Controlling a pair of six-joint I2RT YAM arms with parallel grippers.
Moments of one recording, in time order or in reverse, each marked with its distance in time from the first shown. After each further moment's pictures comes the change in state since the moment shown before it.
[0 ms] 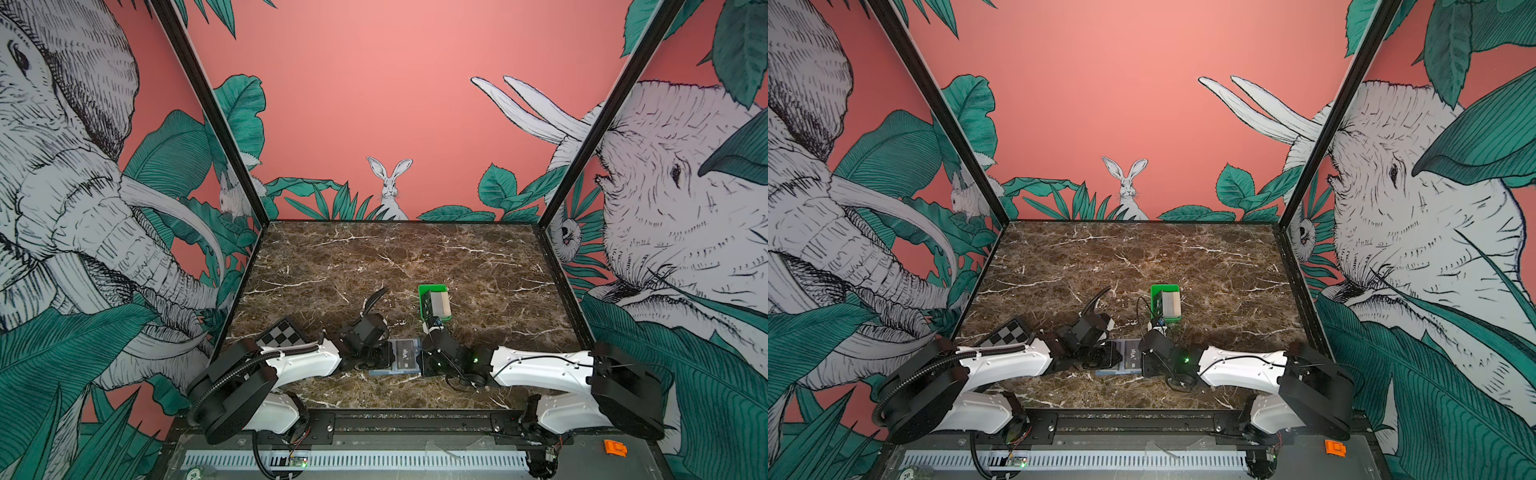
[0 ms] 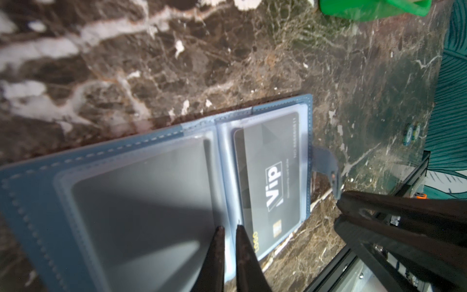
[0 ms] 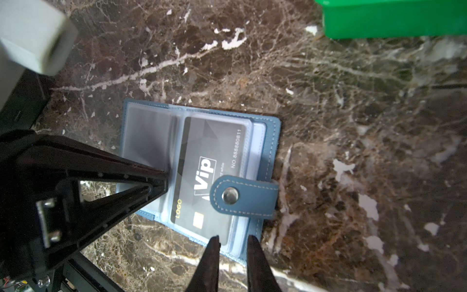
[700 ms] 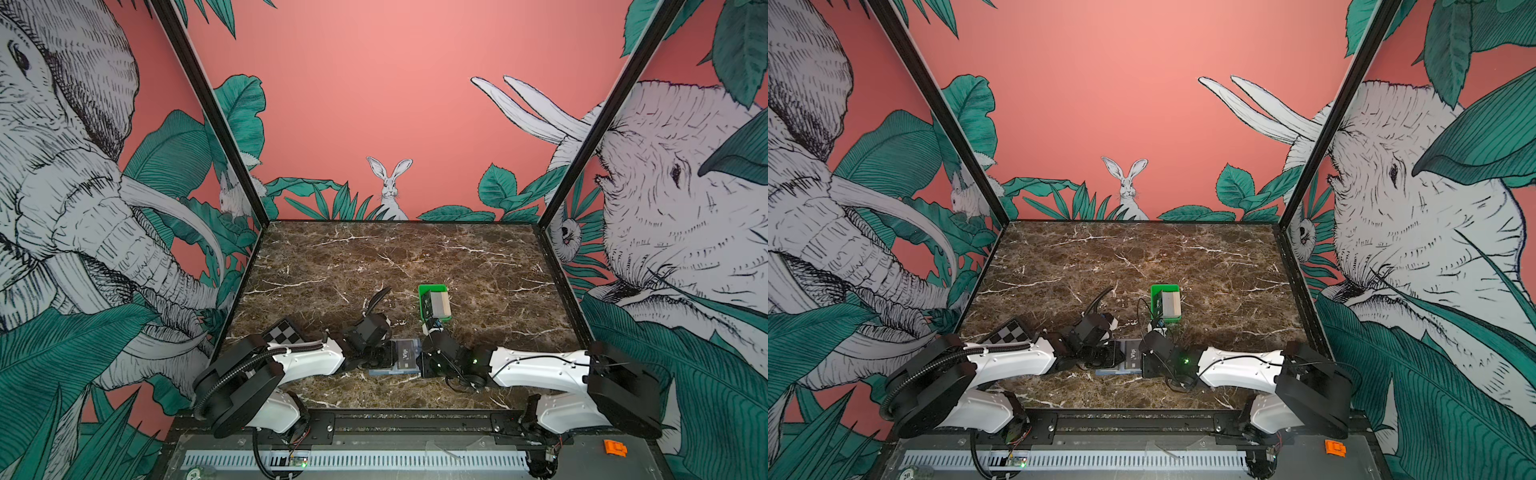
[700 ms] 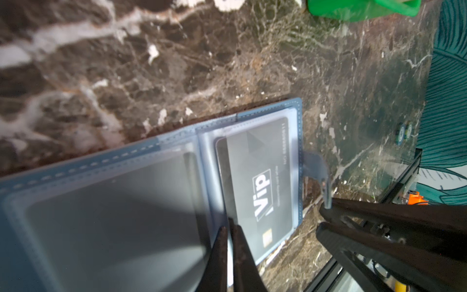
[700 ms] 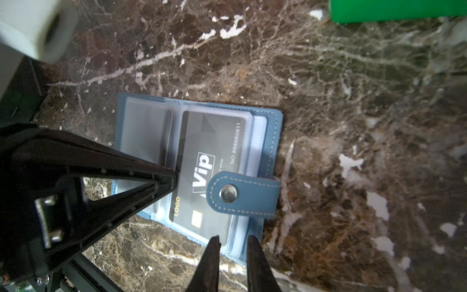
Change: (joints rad) left arm -0.010 0.044 0.008 0.050 0.011 -0.011; right arm -0.001 0.013 -0.016 0.026 -0.016 0.012
